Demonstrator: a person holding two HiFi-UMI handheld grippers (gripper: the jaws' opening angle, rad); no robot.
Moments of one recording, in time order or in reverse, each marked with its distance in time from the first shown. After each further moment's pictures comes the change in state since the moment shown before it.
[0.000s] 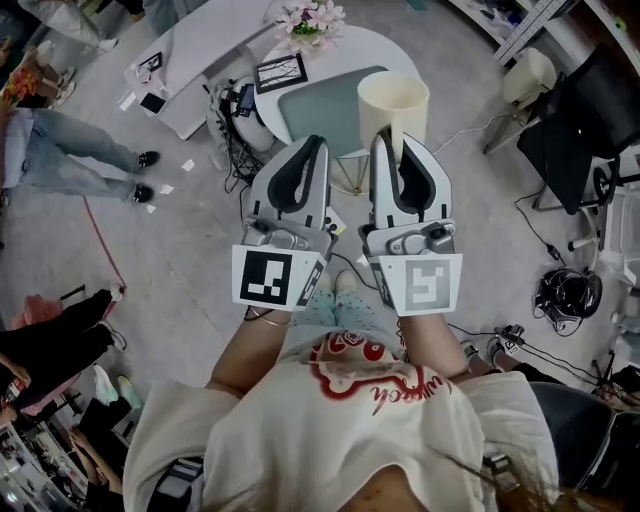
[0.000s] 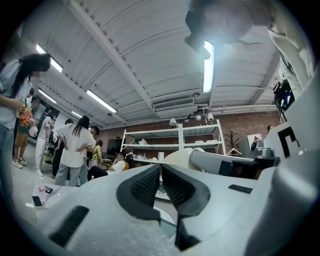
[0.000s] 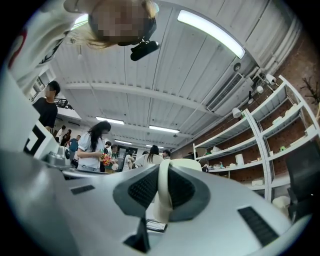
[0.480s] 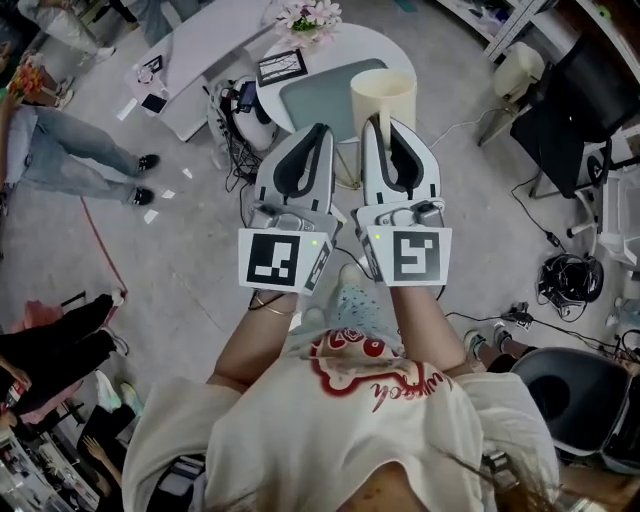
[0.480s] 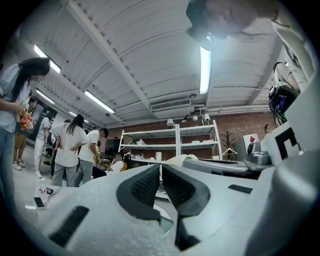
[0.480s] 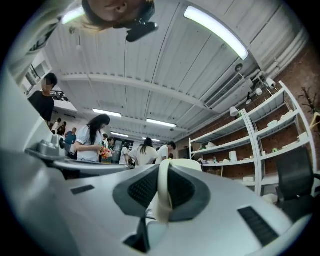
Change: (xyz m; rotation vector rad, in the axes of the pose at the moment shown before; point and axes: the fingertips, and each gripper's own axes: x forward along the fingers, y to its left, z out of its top) left arm -0.036 -0.009 0.012 0.007 0.003 -0.024; right arm -0.022 0.029 -0.009 -0.040 0.100 -0.060
